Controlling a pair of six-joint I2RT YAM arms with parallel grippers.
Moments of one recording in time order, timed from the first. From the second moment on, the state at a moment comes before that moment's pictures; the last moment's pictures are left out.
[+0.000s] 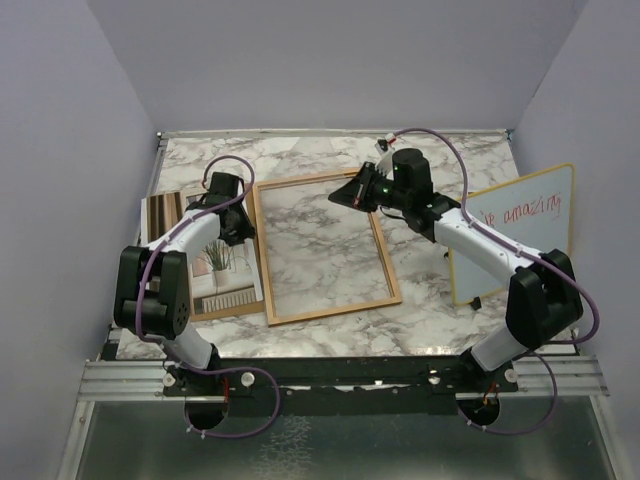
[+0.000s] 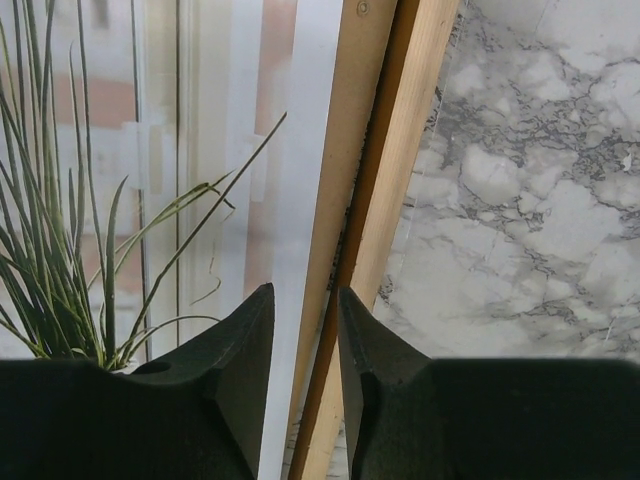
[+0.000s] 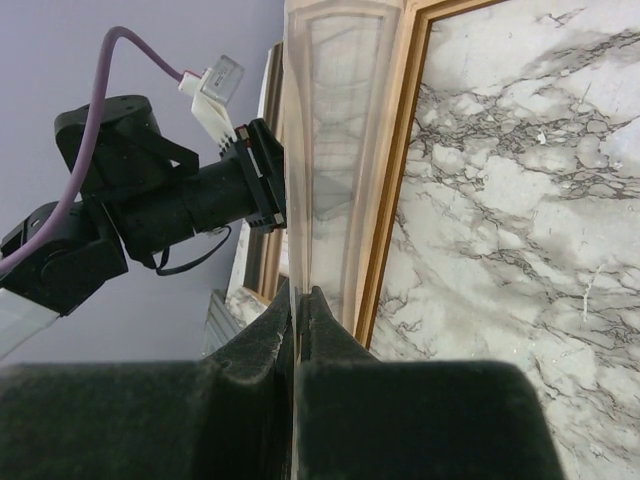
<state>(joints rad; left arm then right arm) -0.14 1.61 1.02 -0.44 -0.01 -0.57 0.52 1.57 1.16 0.05 -0.42 0.84</state>
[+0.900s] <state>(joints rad) -0.14 1.63 1.00 -0.43 0.01 -0.57 0.52 1.61 1.14 0.13 -0.42 0.86</state>
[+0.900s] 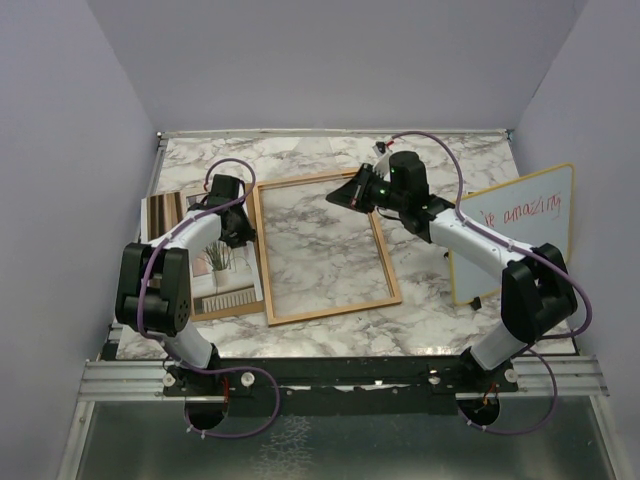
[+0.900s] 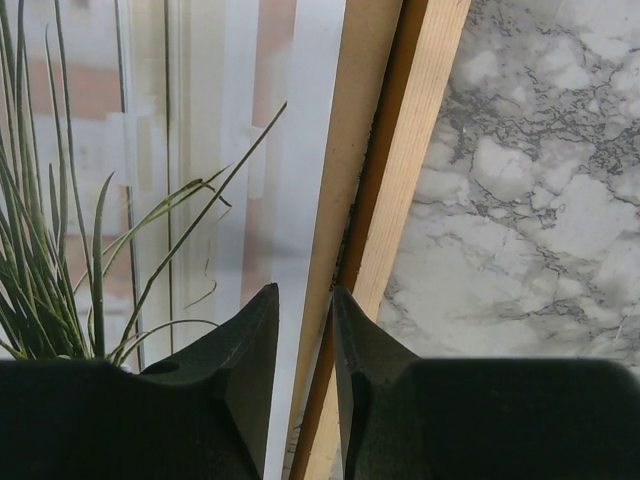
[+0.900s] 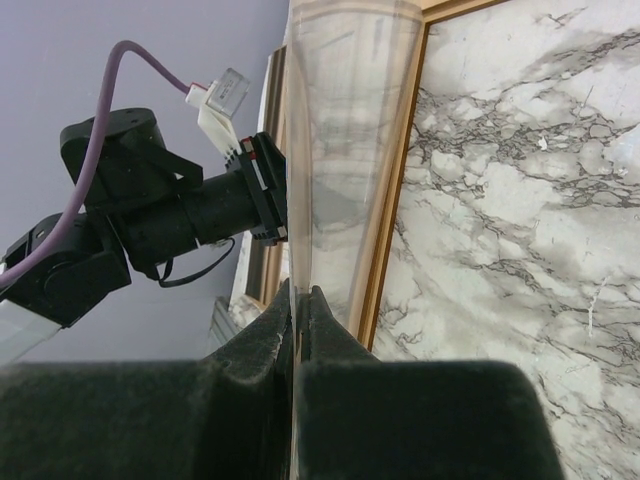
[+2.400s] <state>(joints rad) -0.13 1.67 0.98 -0.39 0.07 -0.58 0.51 1.69 1.05 0.25 -0.43 0.71</state>
